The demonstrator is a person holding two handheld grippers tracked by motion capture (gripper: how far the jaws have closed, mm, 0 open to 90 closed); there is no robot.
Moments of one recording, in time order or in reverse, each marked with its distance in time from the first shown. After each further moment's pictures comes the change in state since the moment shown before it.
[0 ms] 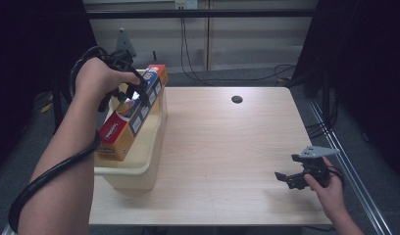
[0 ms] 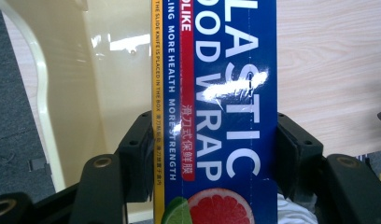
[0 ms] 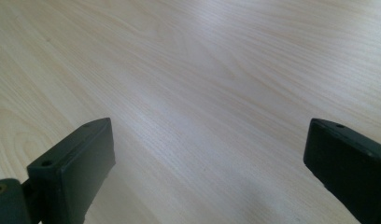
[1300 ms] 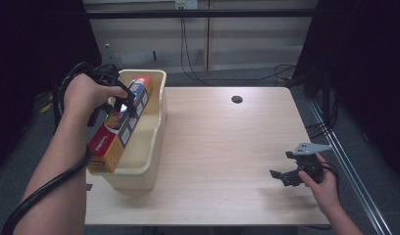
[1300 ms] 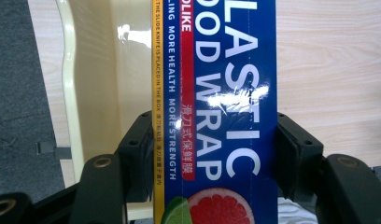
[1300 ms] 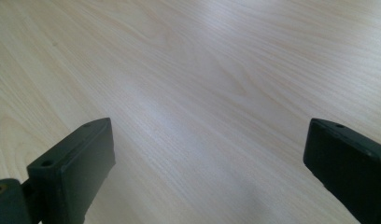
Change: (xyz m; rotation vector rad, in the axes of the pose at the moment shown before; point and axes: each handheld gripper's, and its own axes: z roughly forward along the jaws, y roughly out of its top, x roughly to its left) left arm 0.033 -0.021 0.020 0.004 0.024 -0.061; right arm 0.003 0.012 0.012 0.003 0.027 -0.032
